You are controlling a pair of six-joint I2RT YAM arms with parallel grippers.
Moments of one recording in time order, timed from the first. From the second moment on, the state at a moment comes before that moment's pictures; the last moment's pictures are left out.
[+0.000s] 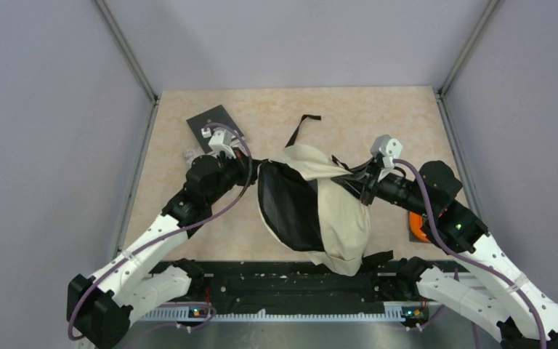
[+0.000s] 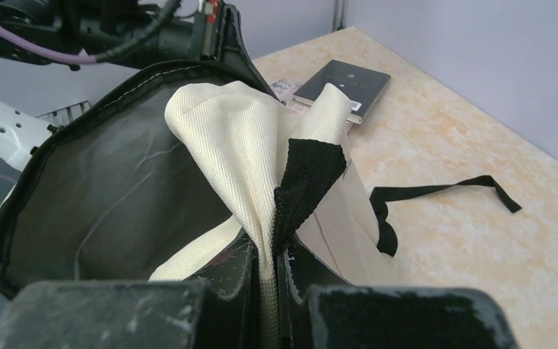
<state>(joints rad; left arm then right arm) -0.55 0.92 0.72 0.04 0.07 -0.60 0.69 0.68 0.91 -0.25 -0.37 -0.01</state>
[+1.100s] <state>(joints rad) -0.47 0.83 0.97 -0.35 -0.28 -0.42 0.69 0.86 1.04 -0.19 0.33 0.04</state>
